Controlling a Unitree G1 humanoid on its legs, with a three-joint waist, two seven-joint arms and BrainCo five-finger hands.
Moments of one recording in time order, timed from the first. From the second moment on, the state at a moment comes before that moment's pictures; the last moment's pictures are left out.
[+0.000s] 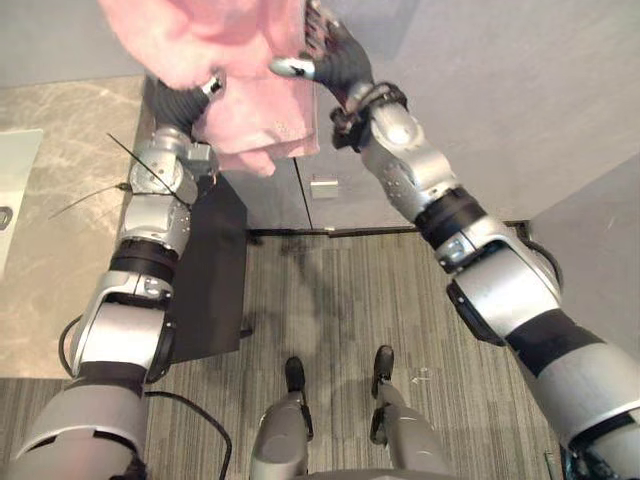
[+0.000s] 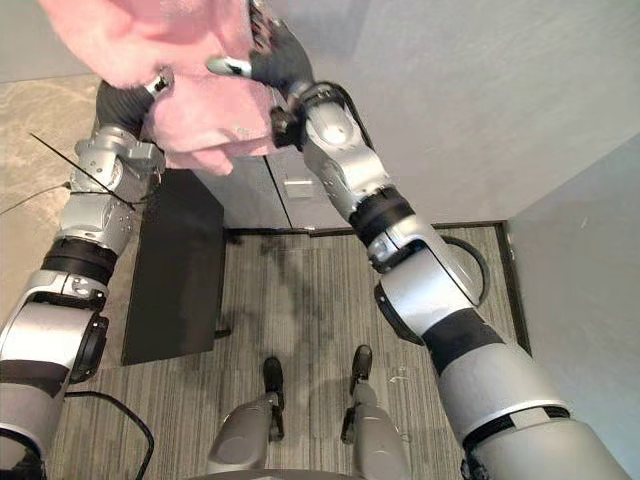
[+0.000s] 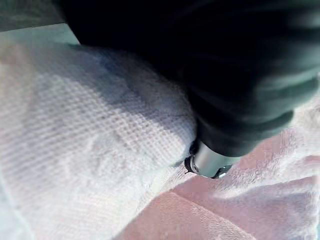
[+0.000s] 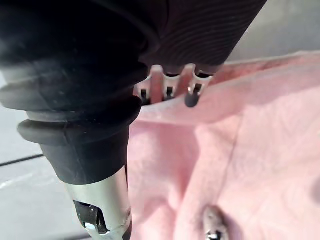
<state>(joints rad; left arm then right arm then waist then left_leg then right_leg) -1.01 0.58 -0.16 0.75 -0.56 -0.24 0.05 -1.44 -0.11 0.43 0.89 0.69 -0.12 -0.05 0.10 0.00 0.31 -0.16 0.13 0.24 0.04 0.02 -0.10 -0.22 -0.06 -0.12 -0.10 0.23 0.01</state>
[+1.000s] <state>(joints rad) -1.10 0.51 -0.17 0.76 -0.58 -0.25 0.07 -1.75 -0.34 0.20 1.19 0.60 -0.10 -0.17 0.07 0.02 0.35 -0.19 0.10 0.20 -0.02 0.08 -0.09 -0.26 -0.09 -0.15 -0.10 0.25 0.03</state>
